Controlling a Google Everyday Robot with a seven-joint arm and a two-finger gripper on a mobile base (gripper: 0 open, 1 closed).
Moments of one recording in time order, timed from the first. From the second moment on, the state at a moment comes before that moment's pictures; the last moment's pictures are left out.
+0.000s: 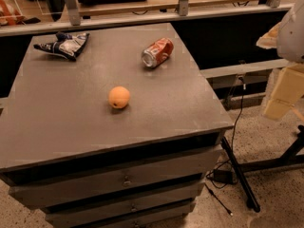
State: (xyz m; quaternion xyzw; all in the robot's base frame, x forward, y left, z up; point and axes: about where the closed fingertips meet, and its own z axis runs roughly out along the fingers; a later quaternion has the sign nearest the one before) arm 0.438 -0.217 0.976 -0.60 0.78 -0.03 0.16
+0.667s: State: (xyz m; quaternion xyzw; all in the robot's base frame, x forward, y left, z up) arm 0.457 -0.209 0.981 -0.61 0.77 -0.03 0.17
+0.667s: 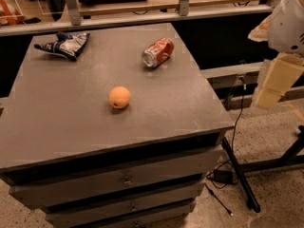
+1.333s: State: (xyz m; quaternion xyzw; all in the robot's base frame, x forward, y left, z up) arm 0.578 -0.157 0.977 -0.70 0.70 -0.01 0.15
